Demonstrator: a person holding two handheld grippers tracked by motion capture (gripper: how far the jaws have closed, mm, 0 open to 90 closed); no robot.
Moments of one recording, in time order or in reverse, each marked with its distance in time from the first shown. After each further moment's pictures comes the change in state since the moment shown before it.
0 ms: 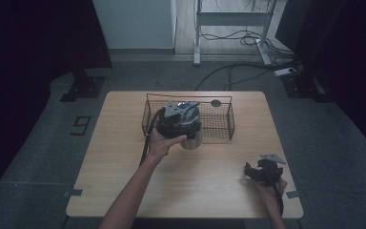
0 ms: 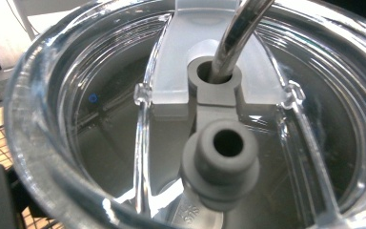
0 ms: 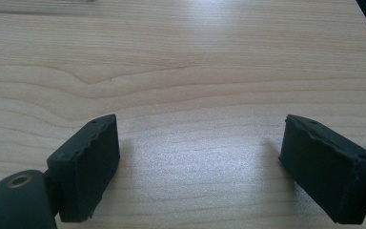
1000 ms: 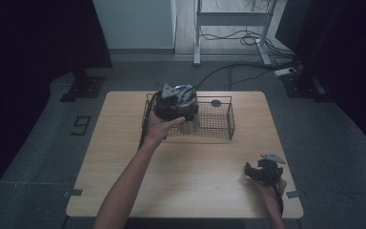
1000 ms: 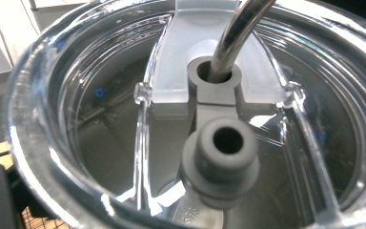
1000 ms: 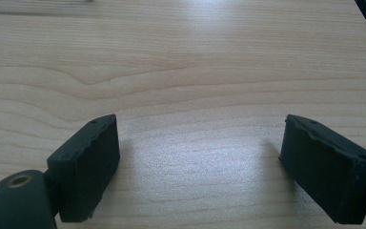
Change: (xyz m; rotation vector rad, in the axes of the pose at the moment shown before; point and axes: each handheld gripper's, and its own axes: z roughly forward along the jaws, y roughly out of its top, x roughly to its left) left arm 0.026 0.041 0.004 -0.029 0.039 -0.019; right arm 0.000 0.000 0.001 -0.003 -0.003 0.002
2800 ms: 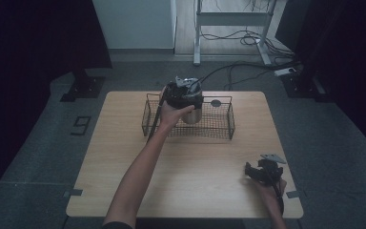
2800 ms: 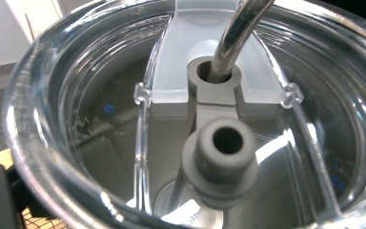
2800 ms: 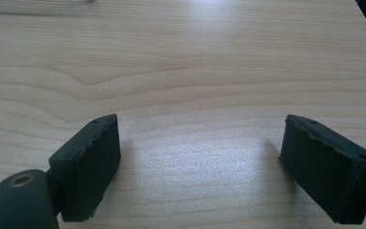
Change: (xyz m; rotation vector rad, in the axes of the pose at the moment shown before) left arm 0.023 0.004 0.083 0.067 0.107 -0.002; right arm -0.001 0.000 0.000 0.001 0.006 -0.003
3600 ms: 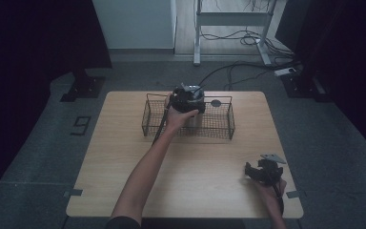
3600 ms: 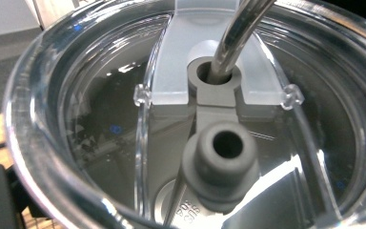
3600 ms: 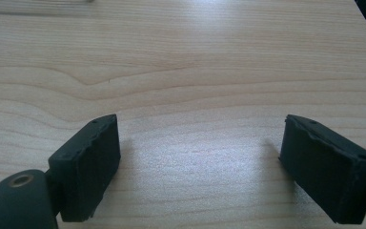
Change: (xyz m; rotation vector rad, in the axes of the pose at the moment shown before) left arm -0.001 -0.025 0.045 0.101 0.032 -0.031; right arm 0.000 0.000 0.000 0.001 -0.002 0.001
